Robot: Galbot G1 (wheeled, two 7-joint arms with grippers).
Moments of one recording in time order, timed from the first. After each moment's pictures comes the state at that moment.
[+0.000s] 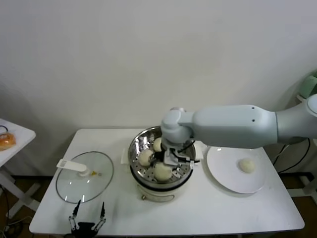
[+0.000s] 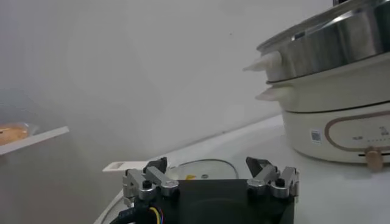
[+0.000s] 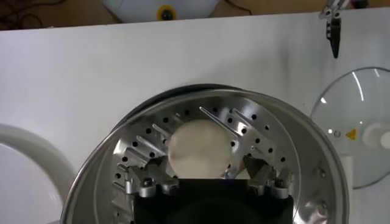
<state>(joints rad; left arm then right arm) 1.75 -1.61 -0.73 -1.75 0.27 -0.48 -0.01 0.67 1.14 -1.47 1.61 -0.06 0.23 -1.00</state>
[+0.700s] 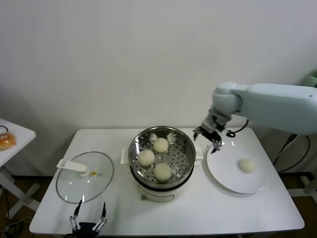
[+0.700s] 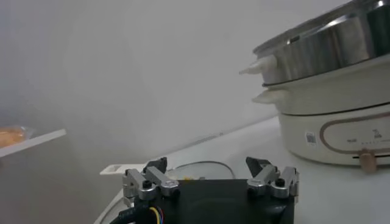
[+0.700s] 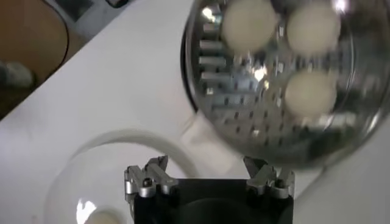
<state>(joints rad) 1.76 -1.61 -0.72 -1.76 0.28 -0.48 -0.01 0.83 0.87 -1.65 1.43 0.26 0.04 -1.07</state>
